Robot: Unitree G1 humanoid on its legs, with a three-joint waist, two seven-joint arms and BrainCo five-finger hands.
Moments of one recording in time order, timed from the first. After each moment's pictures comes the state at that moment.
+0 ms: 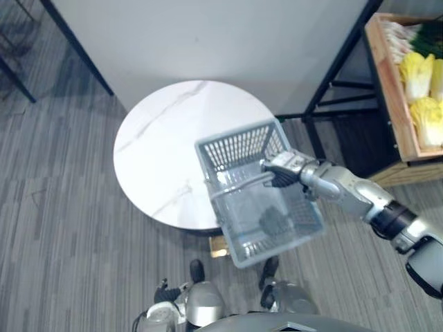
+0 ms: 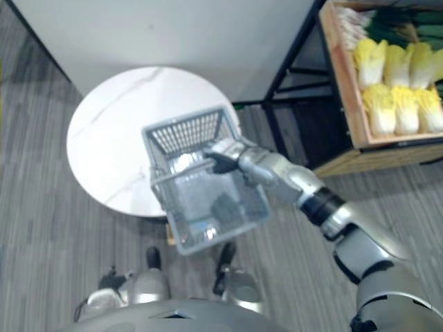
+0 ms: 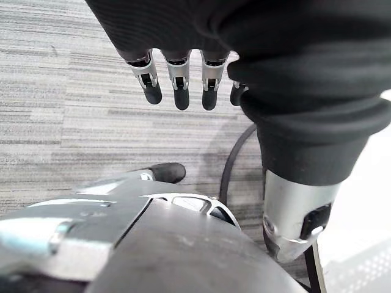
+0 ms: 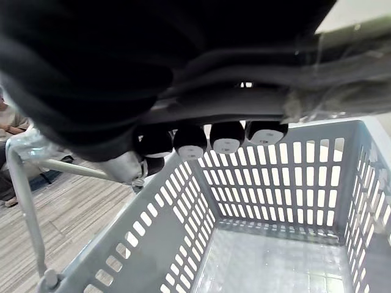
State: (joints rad) left arm 0.13 0.15 0.16 1.09 -0.01 -0.10 0.19; right arm -0.65 -0.72 0.84 0.27 -0.49 -0.31 0.10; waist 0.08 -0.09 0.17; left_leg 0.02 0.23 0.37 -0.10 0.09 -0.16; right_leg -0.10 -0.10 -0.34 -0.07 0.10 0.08
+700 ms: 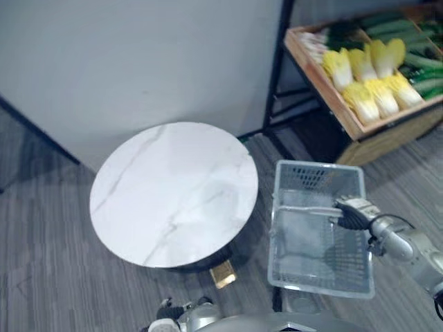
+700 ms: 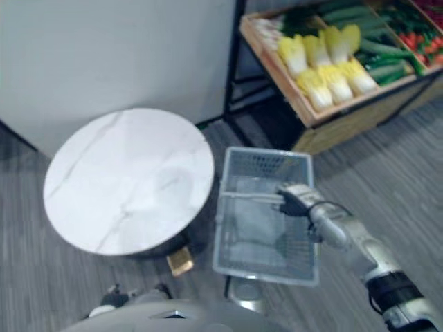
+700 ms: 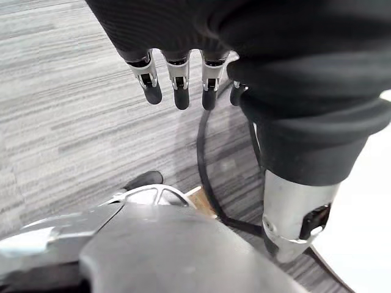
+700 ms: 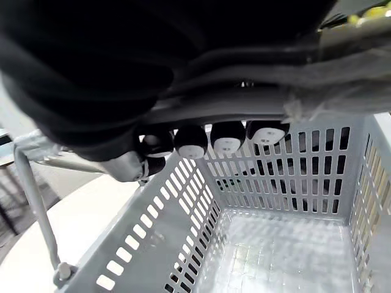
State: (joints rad) left arm 0.15 0.15 0.12 1.12 0.09 -0.08 0.15; right arm 0.03 -0.86 0.27 0.13 -0.56 -0.29 0.06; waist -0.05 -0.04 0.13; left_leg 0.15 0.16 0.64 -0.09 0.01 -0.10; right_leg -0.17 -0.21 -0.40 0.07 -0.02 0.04
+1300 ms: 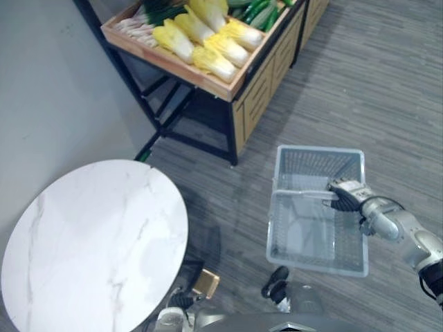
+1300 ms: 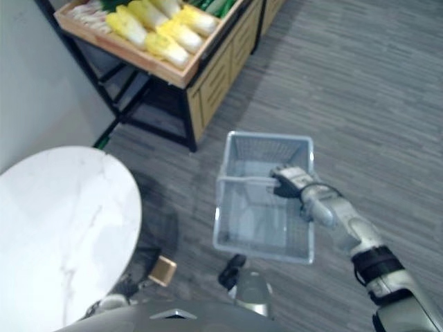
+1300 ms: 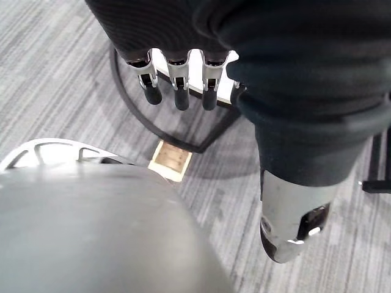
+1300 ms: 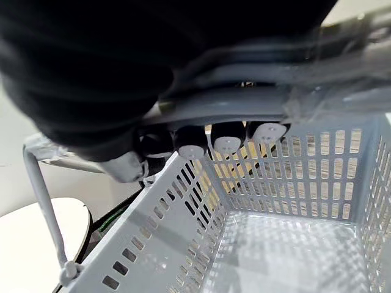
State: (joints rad) left arm 0.07 0.13 0.15 1.17 0.13 -0.08 0.13; right arm -0.13 -0.81 0.36 0.23 -0.59 -0.29 0.03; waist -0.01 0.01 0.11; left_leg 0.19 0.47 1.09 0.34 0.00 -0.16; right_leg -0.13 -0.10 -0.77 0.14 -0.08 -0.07
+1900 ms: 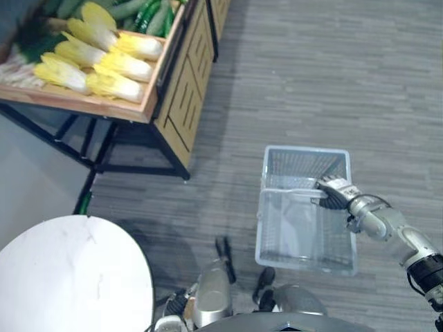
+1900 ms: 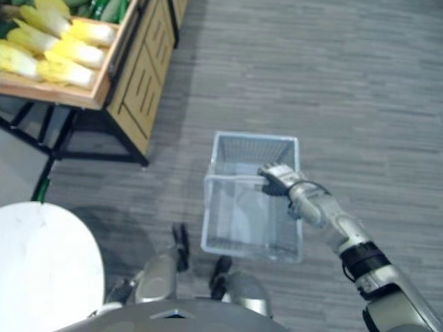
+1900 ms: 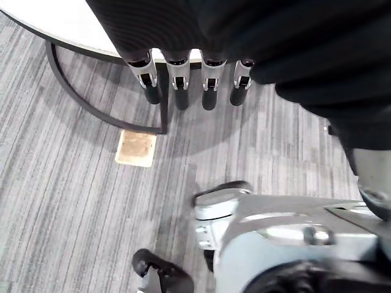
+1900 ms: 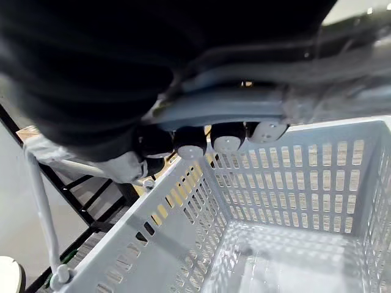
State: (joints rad) left arm 0.19 0.10 0.16 1.11 0.08 -0.12 0.14; right arm -0.22 -0.76 0.42 0.26 -0.59 -0.30 -0.01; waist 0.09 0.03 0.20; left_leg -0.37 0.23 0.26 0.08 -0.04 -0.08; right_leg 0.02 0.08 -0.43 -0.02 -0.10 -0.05
